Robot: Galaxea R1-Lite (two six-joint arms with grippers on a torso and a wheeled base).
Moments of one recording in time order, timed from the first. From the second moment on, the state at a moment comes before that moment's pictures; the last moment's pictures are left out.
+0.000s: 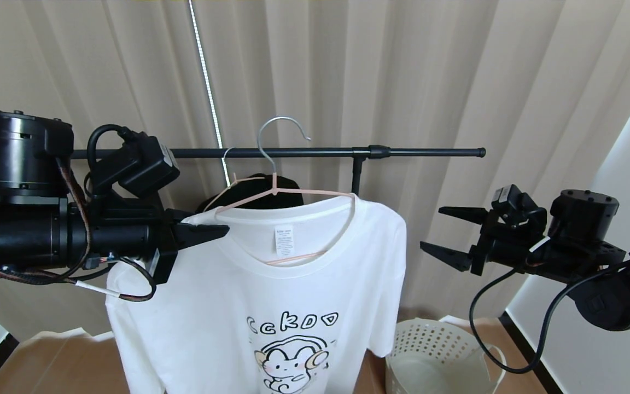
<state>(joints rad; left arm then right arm) -0.26 1.49 -0.92 -0.10 -0.55 0.60 0.06 1.98 -0.70 -1.09 0.80 -0.29</state>
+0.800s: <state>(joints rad) -0.27 1.67 -0.89 -0.30 -0.30 0.37 0.06 1.98 -0.69 -1.09 0.80 -0.33</state>
